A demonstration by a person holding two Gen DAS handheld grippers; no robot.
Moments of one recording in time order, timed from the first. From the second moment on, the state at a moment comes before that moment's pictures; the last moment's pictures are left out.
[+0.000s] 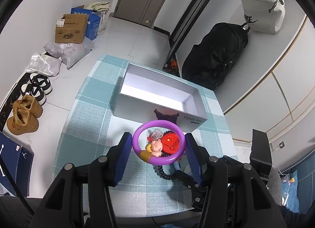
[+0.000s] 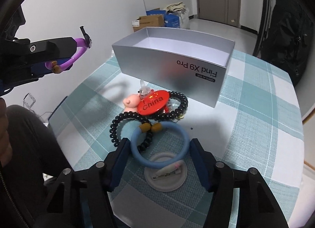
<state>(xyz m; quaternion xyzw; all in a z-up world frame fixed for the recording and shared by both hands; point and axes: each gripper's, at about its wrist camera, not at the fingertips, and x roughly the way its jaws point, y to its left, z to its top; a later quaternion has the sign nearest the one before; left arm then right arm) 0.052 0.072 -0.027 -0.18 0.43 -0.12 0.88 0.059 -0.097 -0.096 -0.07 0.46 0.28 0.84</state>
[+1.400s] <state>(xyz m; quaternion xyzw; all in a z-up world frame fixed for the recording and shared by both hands) 0.157 0.049 -0.043 -0.15 0.47 -0.13 0.86 0.179 -0.126 -0.035 0.09 0.38 0.33 0.86</state>
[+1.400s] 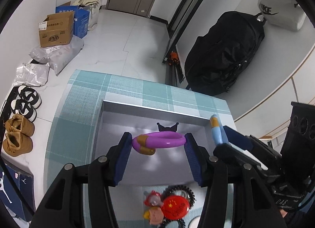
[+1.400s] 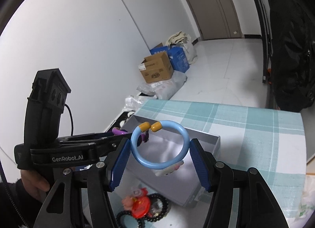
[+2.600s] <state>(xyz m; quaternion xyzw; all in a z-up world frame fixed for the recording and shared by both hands) 0.132 0.051 -0.026 -0.13 0.42 -0.13 0.89 0.158 -0.155 -0.025 0.10 0.34 0.29 0.89</state>
